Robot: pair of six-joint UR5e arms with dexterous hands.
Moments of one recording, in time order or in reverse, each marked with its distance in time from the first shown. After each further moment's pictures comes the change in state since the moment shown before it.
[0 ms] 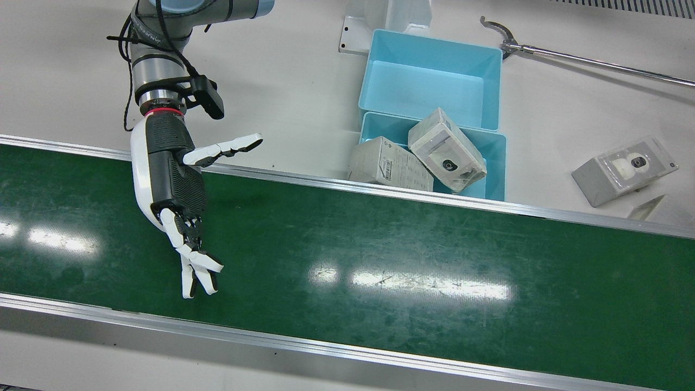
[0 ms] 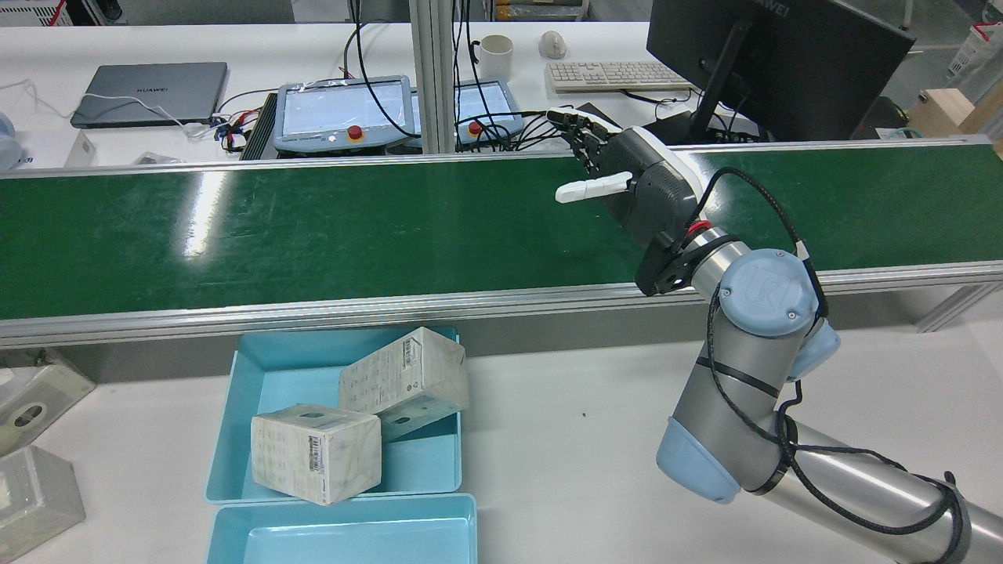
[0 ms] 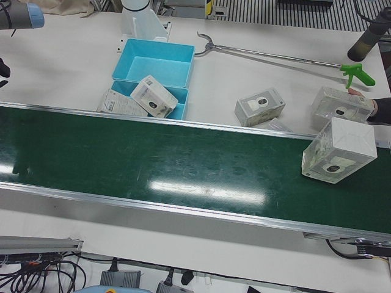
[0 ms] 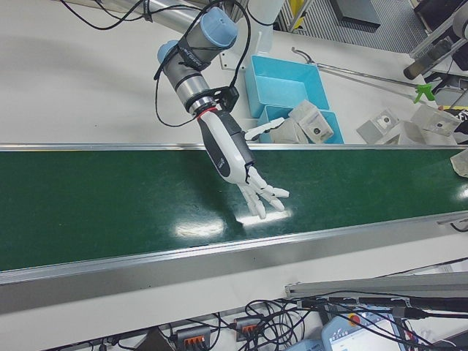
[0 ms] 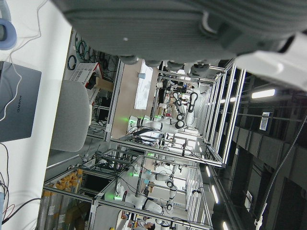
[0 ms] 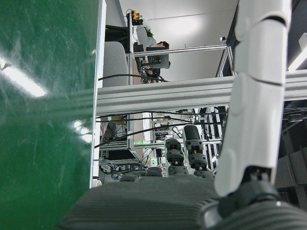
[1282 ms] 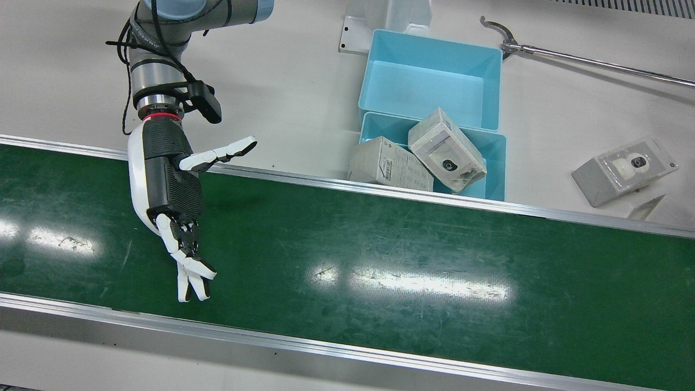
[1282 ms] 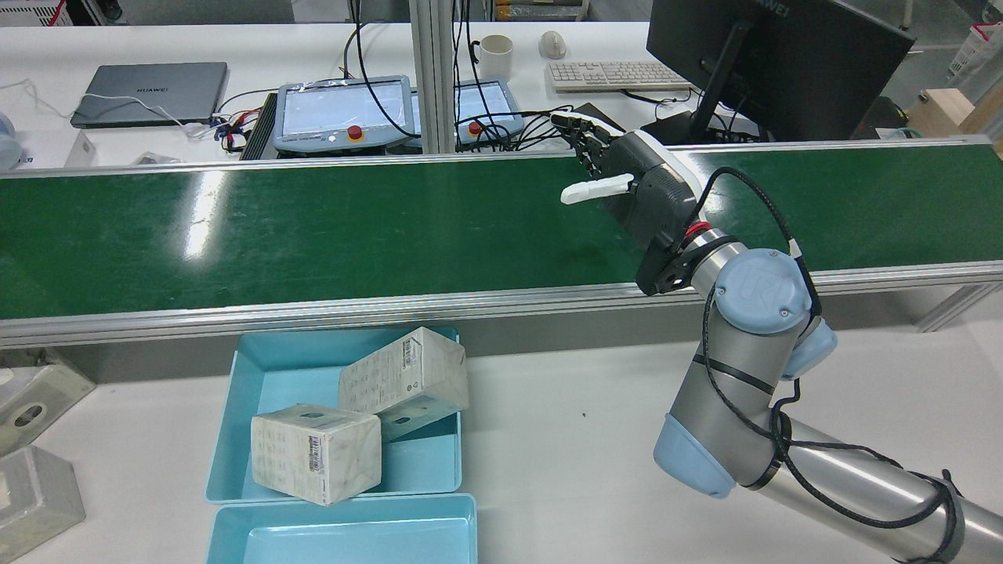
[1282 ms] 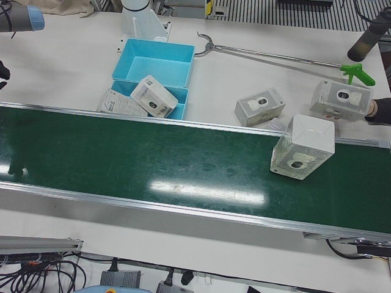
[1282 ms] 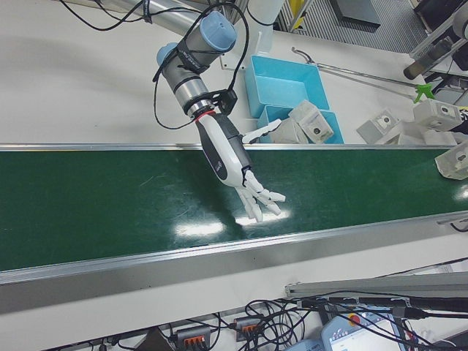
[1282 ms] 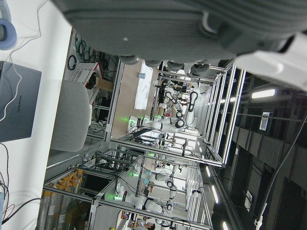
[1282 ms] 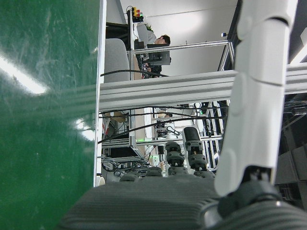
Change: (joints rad) left arm 0.000 0.000 0.000 0.000 0.000 0.000; right arm 0.004 0.000 -0.017 0.002 0.000 0.020
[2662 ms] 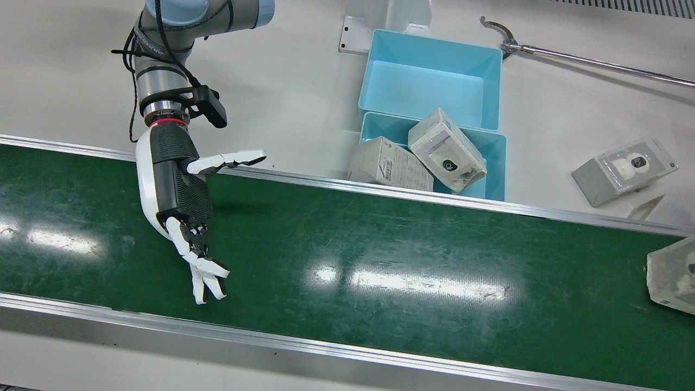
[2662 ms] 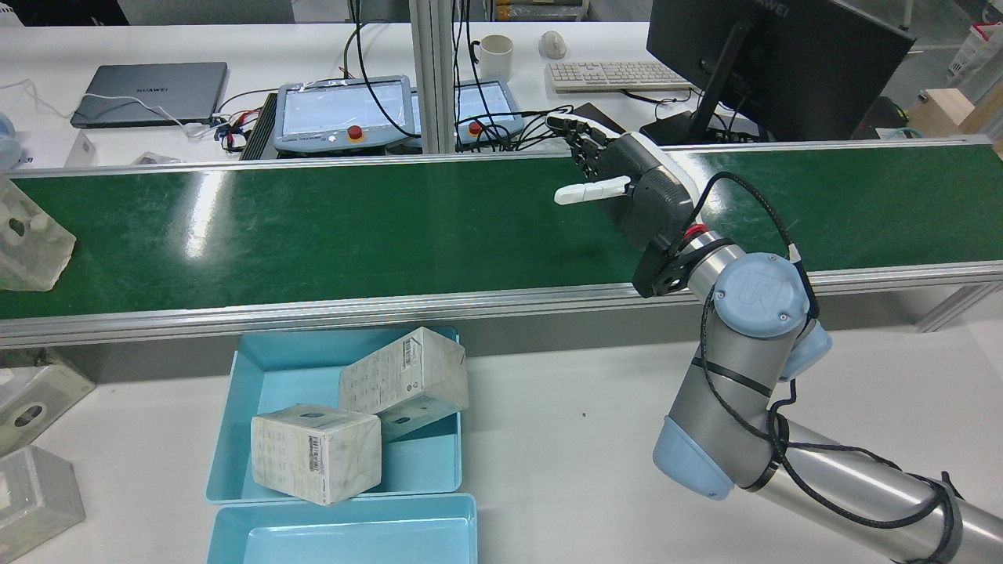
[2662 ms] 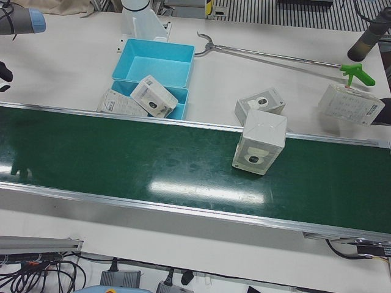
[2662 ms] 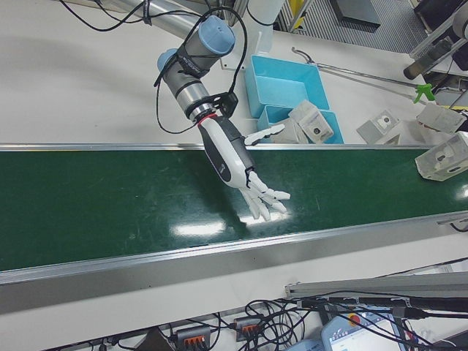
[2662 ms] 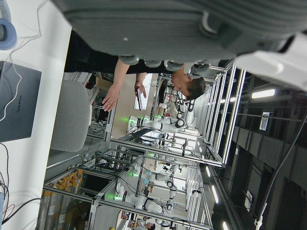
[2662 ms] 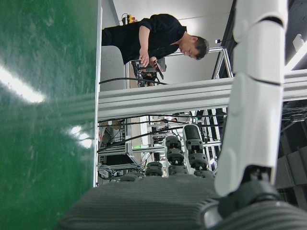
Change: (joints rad) left arm 0.000 0.000 0.000 0.000 0.000 0.000; right arm -0.008 0.001 -0.032 0.091 -0.001 -0.011
